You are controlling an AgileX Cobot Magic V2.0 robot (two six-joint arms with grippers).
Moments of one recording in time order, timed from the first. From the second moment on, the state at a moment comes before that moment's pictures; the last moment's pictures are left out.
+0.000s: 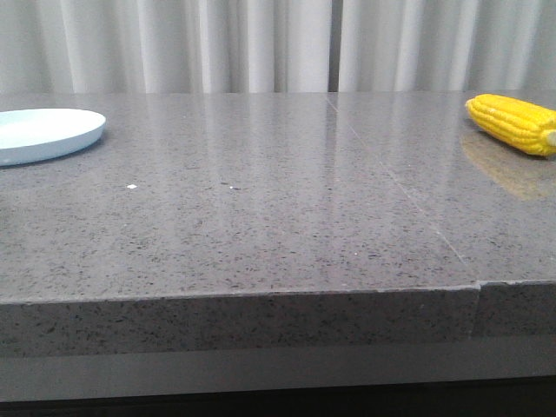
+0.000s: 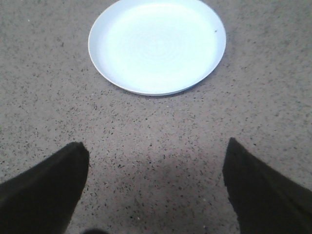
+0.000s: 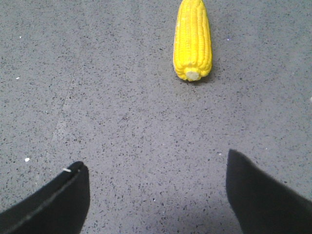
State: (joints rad) left arm 0.01 0.97 -0.89 -0.04 0.73 0.10; right arm 0.08 0.70 -0.67 0.06 0.59 0.03
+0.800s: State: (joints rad) left arm 0.27 1.72 -1.38 -0.50 0.74 0.48; right arm 0.08 0.70 -0.67 0.06 0.59 0.03
